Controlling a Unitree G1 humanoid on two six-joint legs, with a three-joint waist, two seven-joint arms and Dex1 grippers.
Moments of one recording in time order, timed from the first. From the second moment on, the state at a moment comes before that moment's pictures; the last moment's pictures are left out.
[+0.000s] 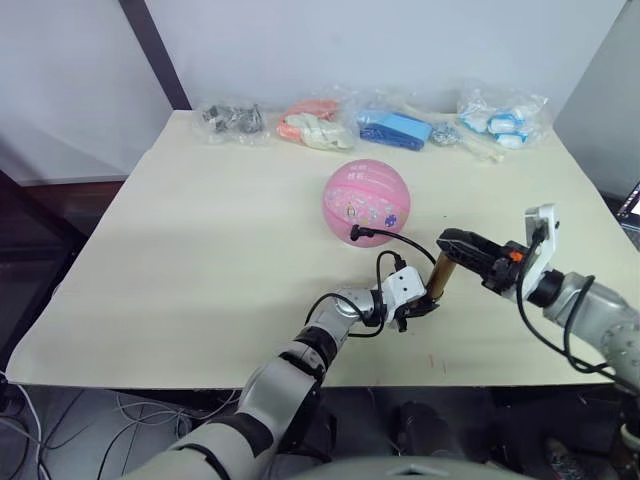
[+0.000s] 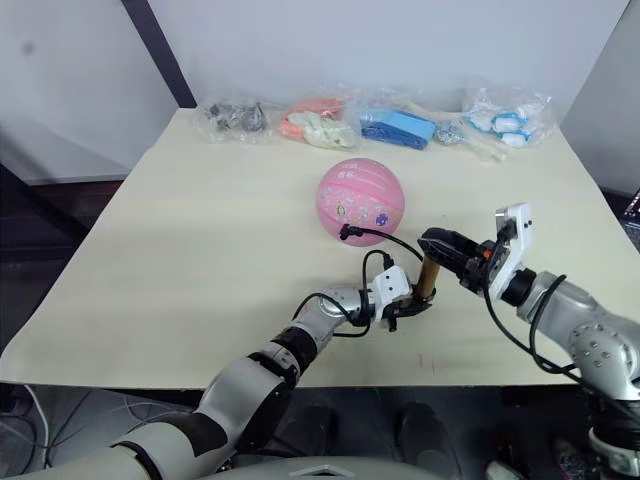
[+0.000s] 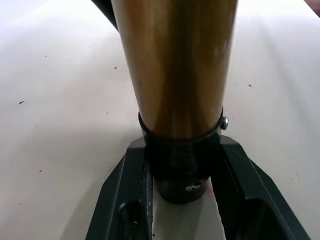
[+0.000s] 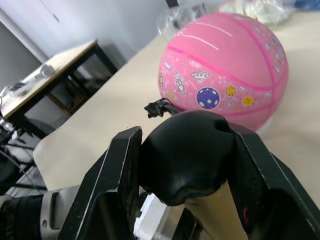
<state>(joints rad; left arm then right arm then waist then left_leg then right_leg) -0.71 -0.09 -0.29 1.18 0.19 -0.45 -0.78 -0.24 -0.69 -0.24 -0.36 1.24 0.90 0.37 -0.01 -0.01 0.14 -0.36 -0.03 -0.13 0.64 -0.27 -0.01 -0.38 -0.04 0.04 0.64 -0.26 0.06</state>
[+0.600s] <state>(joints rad) -0.71 -0.10 -0.28 1.17 0.18 -0.45 -0.79 -0.52 -0.93 -0.32 -0.33 1.67 1.01 0.13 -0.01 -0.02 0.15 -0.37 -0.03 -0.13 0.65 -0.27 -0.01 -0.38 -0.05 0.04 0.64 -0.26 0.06</state>
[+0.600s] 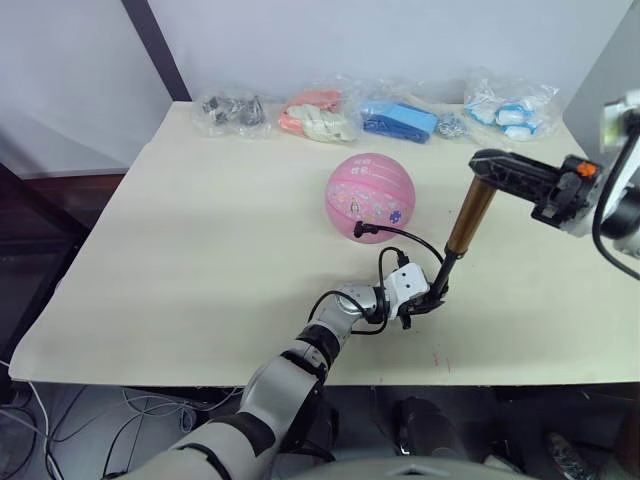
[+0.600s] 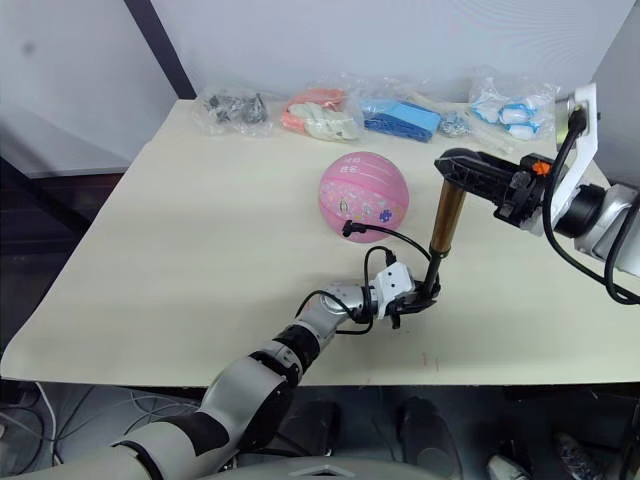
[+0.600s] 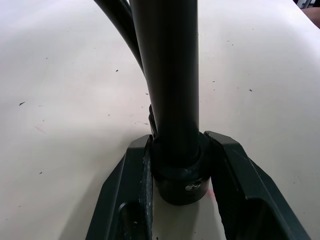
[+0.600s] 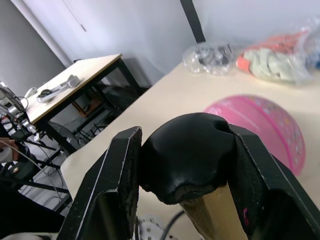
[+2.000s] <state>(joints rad) -0.70 -0.07 -0.28 1.20 0.18 -0.43 -0.79 -0.09 -0.48 -0.07 -0.37 0.89 0.63 0.49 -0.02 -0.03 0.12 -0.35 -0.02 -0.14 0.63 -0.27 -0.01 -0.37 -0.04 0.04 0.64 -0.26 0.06</state>
